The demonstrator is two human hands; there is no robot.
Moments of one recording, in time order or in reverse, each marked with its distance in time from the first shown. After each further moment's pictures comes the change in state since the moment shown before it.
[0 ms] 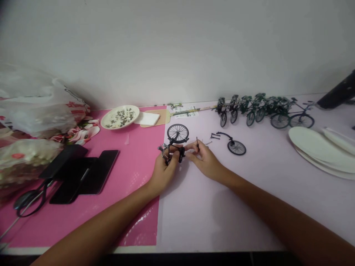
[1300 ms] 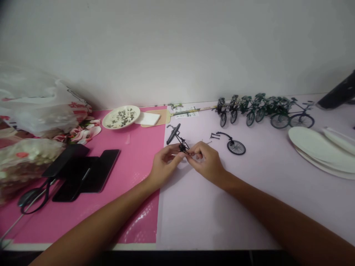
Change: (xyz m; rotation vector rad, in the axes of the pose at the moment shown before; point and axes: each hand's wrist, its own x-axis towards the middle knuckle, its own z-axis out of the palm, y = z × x) left_hand 0.007 -0.004 -0.004 -0.148 -0.027 -0.101; right_hand -0.009 -0.023 0.010 -0.485 0.291 -0.409
